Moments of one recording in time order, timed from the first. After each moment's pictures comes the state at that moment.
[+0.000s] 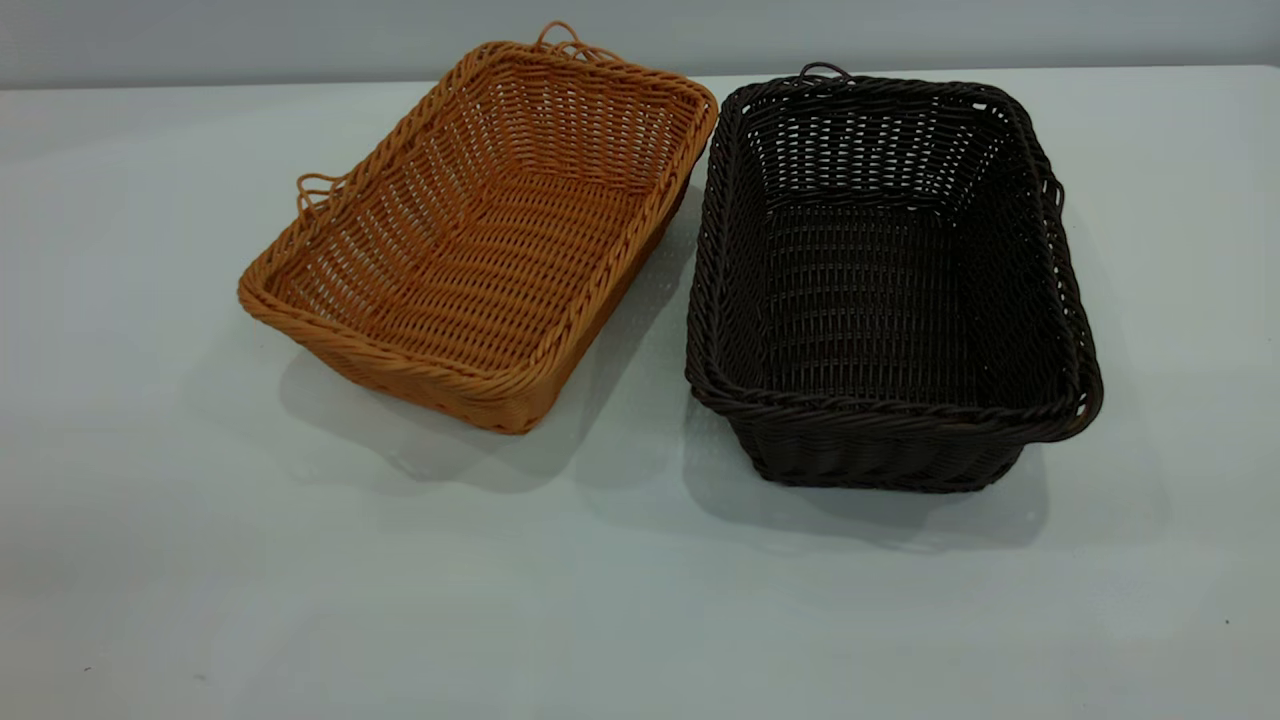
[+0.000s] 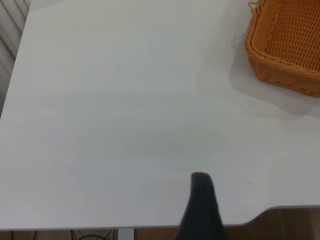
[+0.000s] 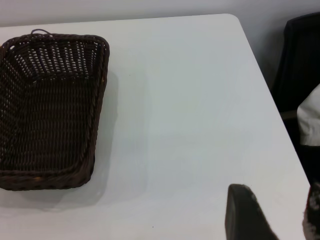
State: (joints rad) left arm 0.00 -0.02 -0.49 0.01 1.11 0.01; right arm -0.05 -0.02 -0.47 -0.02 1.12 0.00
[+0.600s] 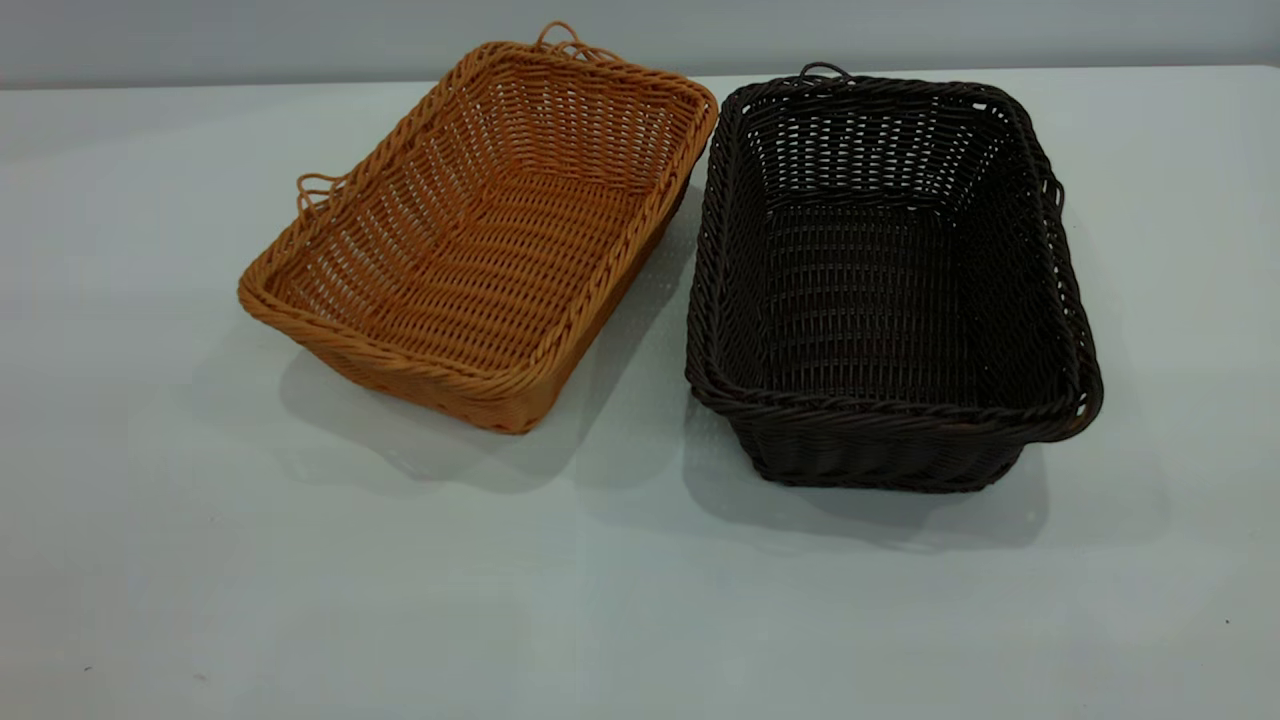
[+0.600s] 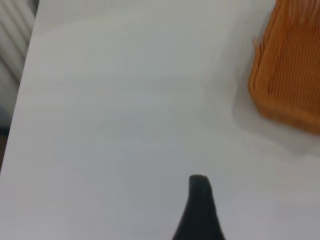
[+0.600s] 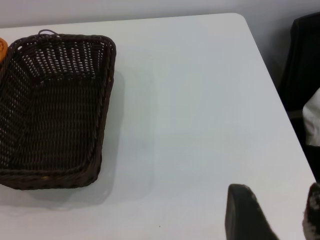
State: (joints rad) left arm 0.00 0.40 -0.60 0.03 0.83 -0.01; right arm -0.05 -0.02 -0.47 0.00 1.12 0.00
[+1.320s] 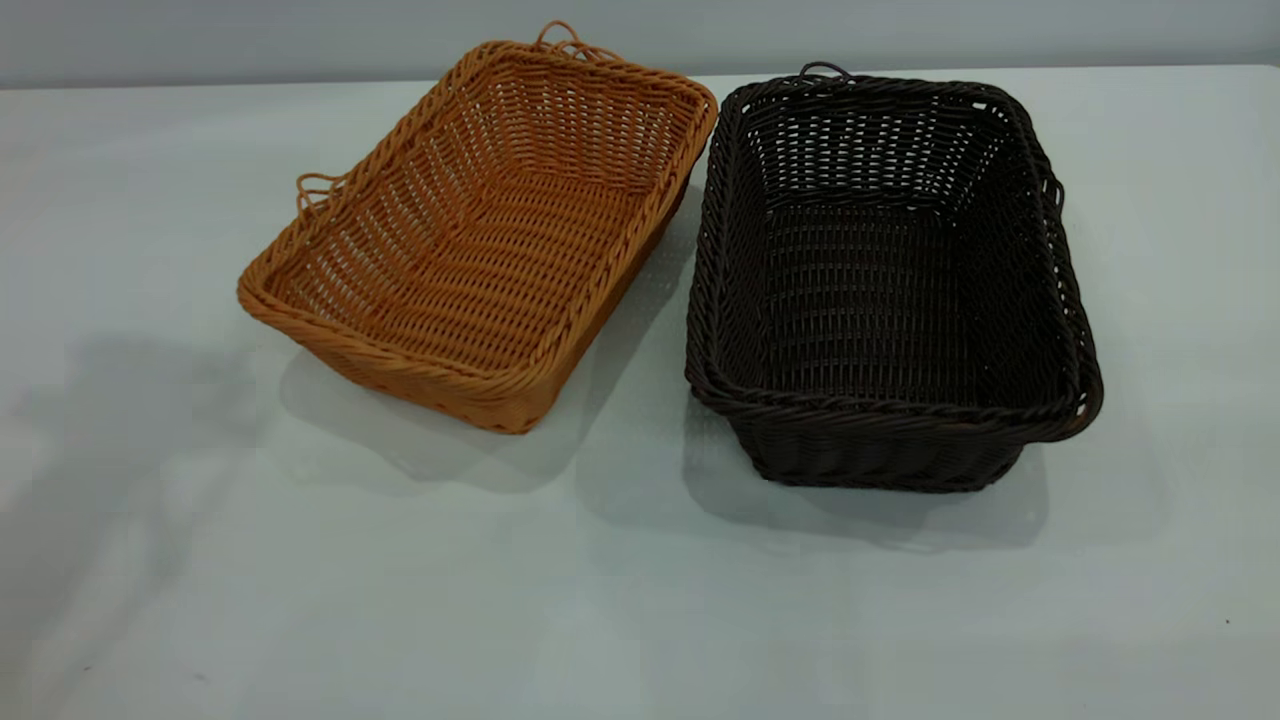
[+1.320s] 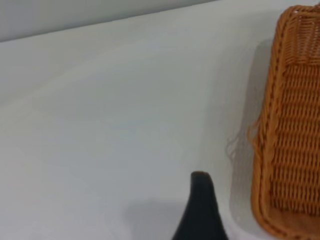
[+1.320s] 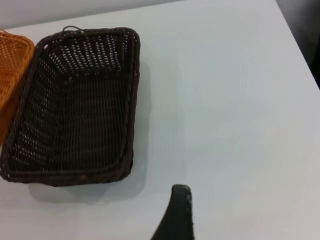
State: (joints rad) left arm -0.11 1.46 -0.95 -0.05 0.24 0.14; right arm -0.05 0.16 -0.52 0.07 1.06 0.05
